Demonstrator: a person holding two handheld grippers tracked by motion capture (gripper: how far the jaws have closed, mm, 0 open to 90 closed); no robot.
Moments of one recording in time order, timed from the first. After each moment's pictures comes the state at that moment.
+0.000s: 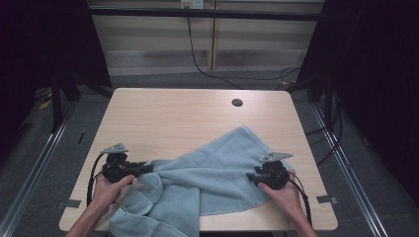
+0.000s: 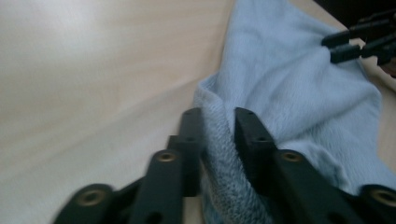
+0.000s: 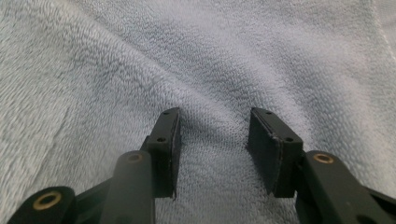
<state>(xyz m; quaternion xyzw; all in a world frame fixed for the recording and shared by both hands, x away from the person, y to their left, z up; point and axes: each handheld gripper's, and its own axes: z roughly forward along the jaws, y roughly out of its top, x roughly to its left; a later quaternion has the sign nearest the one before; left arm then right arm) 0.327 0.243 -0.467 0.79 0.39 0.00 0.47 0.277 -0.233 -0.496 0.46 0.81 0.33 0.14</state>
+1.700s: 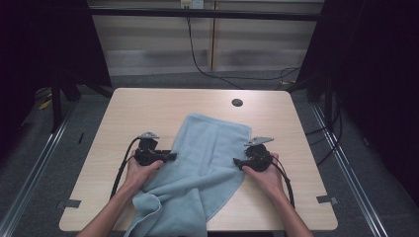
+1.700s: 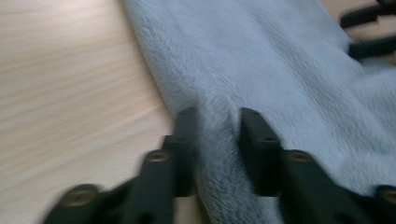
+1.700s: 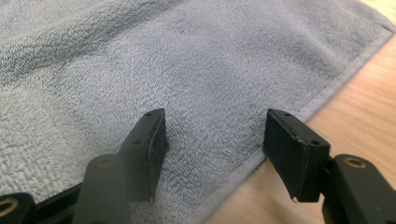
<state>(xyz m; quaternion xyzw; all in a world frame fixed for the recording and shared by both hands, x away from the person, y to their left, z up) 0.378 0.173 -0.503 0.81 0.39 0.00 0.43 0.333 -0.202 -0.503 0.45 0.81 0.33 0.17</state>
